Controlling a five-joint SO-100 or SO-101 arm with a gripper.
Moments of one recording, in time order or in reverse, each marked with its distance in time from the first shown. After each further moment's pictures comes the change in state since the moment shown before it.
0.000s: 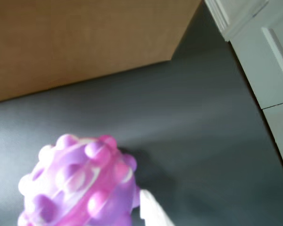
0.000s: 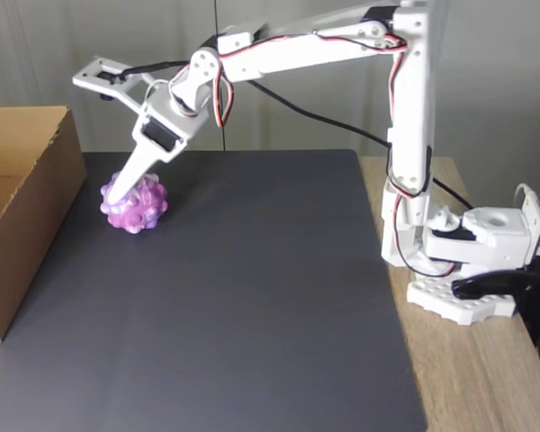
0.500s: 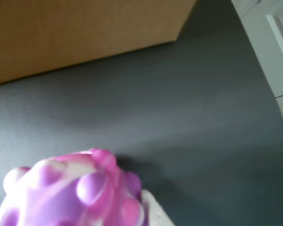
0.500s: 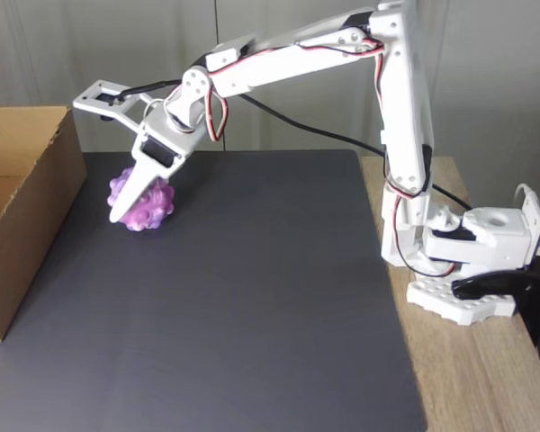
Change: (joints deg) arm 0.3 -7.3 -3.1 -1.4 0.6
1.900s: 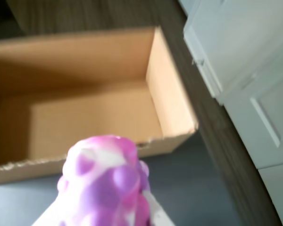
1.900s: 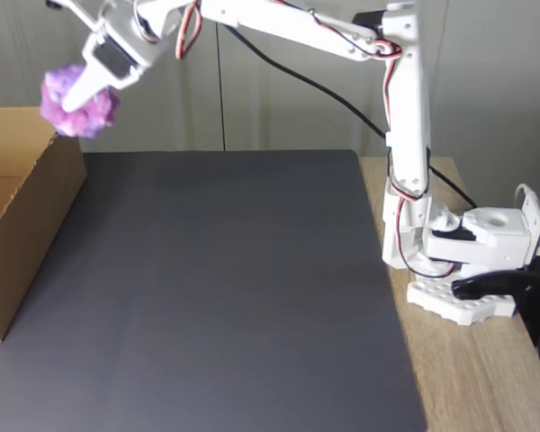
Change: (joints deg) arm -5.4 2.5 -36.5 20.0 0.3
